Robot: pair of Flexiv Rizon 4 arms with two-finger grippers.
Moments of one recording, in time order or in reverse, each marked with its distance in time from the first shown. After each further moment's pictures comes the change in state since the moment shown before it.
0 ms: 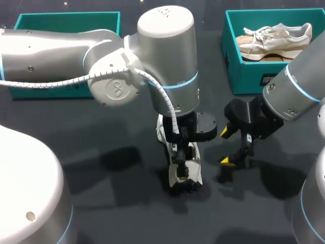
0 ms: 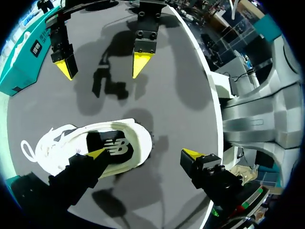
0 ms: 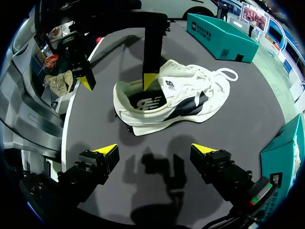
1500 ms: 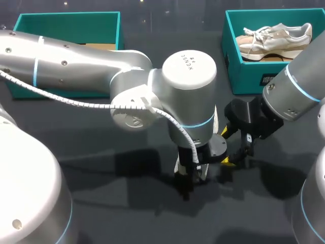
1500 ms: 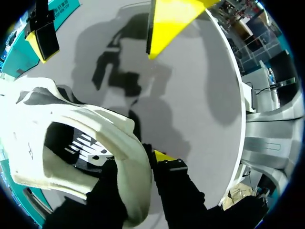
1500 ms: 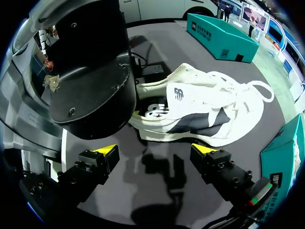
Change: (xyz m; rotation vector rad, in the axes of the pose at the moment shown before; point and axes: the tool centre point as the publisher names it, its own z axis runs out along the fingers) left arm -0.011 -0.013 0.067 -0.053 -0.124 -0.153; right arm 0.000 0.000 0.000 0.000 0.000 0.000
